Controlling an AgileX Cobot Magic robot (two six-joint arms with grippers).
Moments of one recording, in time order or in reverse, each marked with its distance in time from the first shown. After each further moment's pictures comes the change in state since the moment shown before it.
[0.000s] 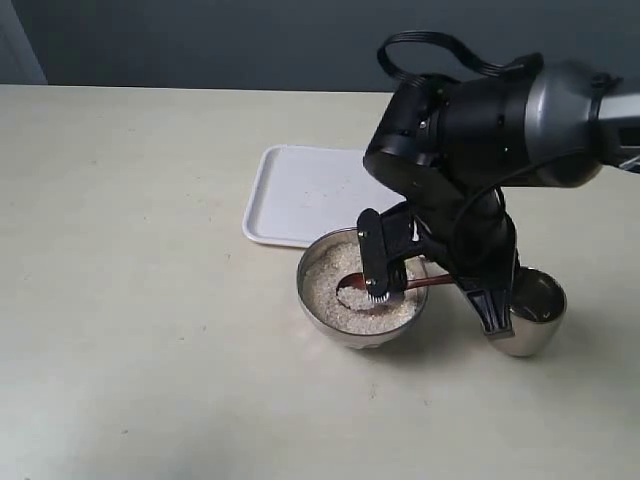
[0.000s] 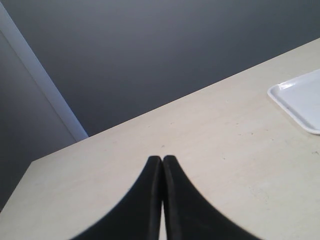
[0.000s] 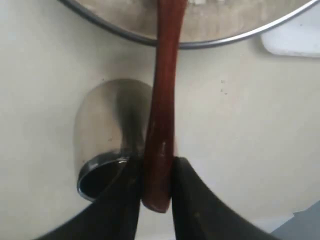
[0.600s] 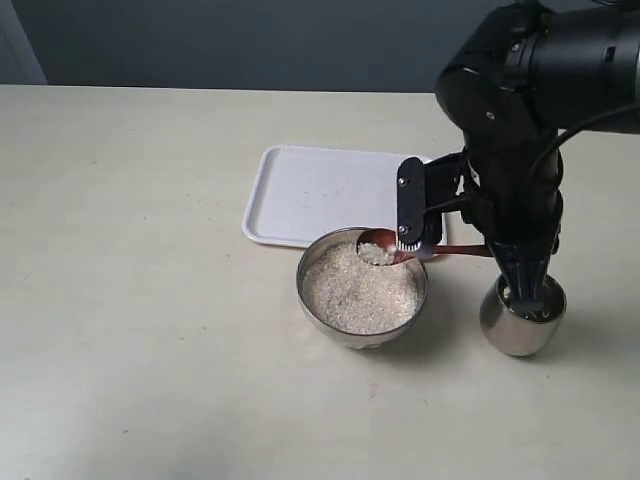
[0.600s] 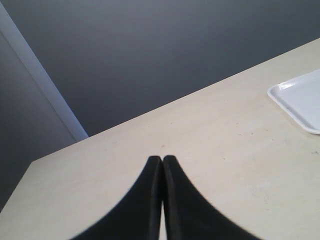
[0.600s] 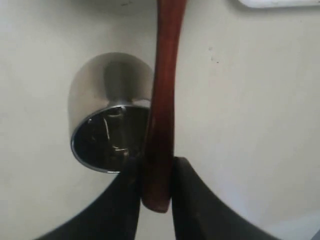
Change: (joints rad) left arm 0.000 0.000 0.000 0.000 0.000 0.000; right arm -0.126 -0.108 -0.006 0.091 -0.004 -0.036
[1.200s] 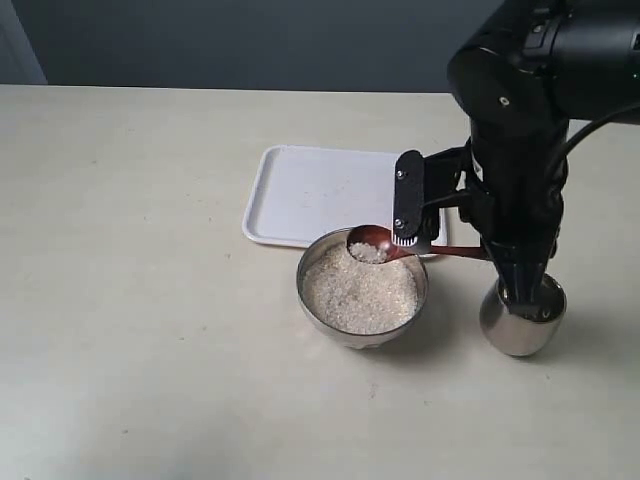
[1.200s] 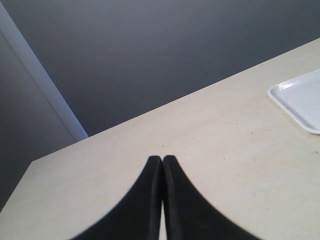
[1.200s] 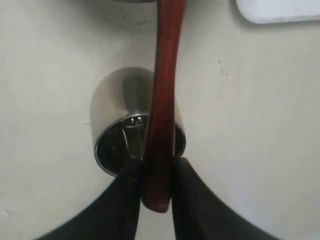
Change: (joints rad) left arm 0.000 0.000 0.000 0.000 0.000 0.000; right arm -0.003 -0.036 0.000 0.074 0.002 -0.018
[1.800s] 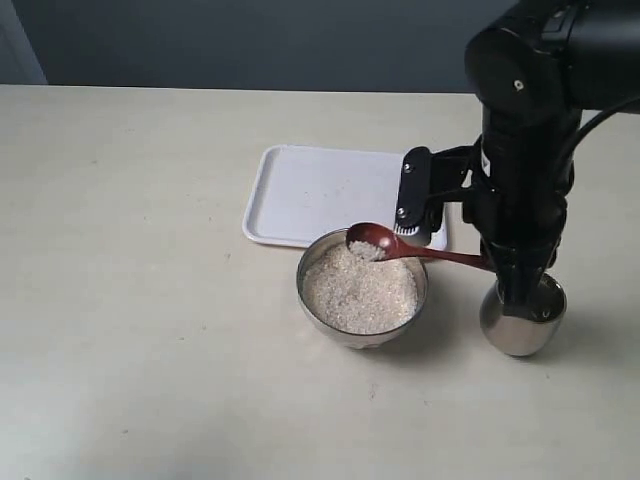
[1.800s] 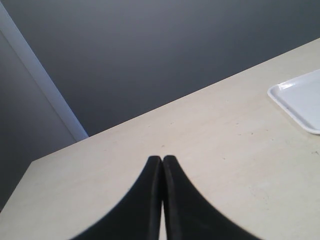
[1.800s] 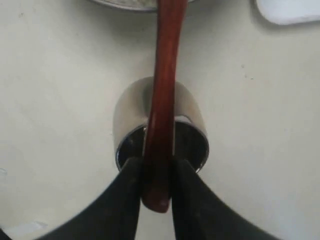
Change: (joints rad) left arm 0.000 0.000 0.000 0.000 0.000 0.000; right arm -0.066 -0.002 0.000 0.109 0.000 -0.010
